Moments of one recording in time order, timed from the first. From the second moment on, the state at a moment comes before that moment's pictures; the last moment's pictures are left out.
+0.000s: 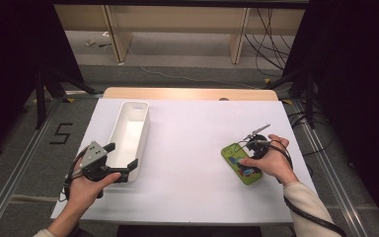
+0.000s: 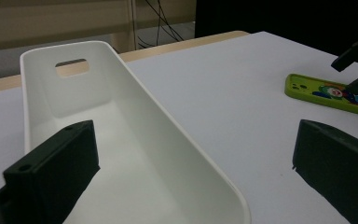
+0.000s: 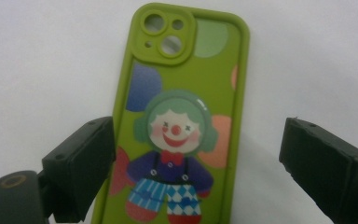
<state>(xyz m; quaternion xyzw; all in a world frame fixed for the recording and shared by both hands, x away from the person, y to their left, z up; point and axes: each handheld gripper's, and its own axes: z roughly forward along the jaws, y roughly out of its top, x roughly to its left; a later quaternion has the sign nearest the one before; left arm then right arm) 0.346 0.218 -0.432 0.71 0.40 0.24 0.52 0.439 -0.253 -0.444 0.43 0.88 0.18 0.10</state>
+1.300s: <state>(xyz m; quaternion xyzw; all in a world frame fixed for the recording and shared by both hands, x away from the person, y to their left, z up) 0.346 0.218 -0.433 0.71 0.40 0.24 0.53 0.447 -0.228 -0.454 0.43 0.90 0.08 0.07</state>
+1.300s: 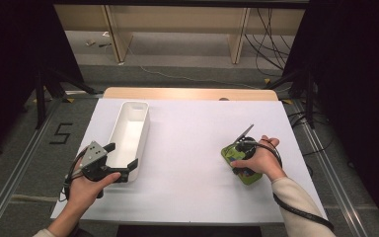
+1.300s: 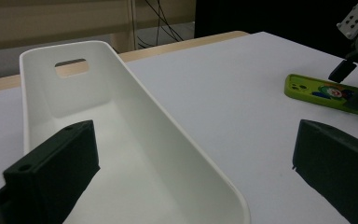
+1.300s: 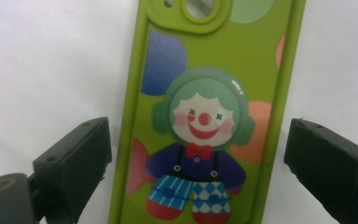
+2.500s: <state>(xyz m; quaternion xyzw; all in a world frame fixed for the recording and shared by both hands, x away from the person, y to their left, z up) 0.346 0.218 -0.433 0.71 0.40 0.24 0.52 0.449 -0.226 -0.460 0.44 0.89 0.06 0.06</state>
